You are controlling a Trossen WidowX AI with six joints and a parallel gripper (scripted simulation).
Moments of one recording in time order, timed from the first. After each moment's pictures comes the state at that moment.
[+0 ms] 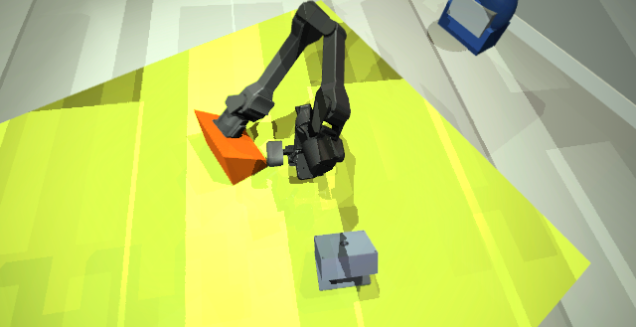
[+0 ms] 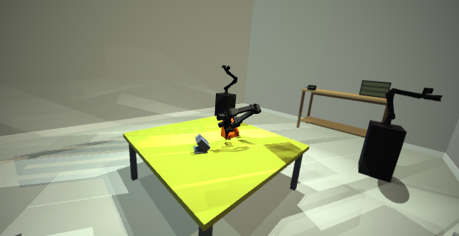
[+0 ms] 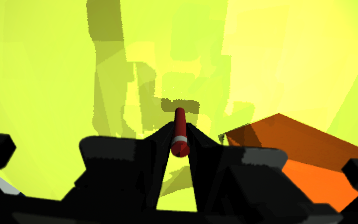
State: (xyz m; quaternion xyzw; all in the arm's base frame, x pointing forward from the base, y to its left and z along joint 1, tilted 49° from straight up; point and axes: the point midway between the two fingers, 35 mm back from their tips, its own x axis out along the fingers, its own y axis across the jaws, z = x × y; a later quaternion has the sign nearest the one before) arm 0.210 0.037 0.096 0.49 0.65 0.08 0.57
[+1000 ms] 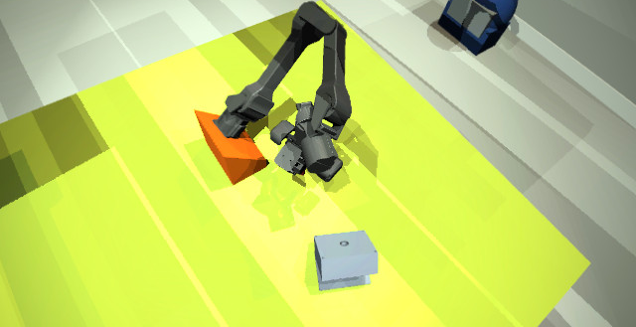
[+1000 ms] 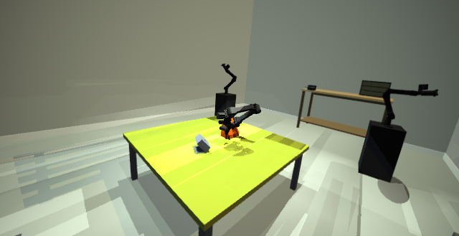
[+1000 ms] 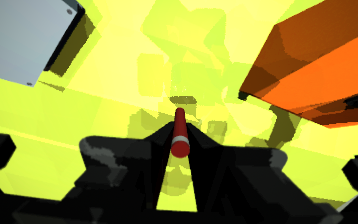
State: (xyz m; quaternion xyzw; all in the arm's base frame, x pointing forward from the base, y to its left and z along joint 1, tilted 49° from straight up) arm 0.209 0.029 0.103 0.68 0.63 -0.18 0.33
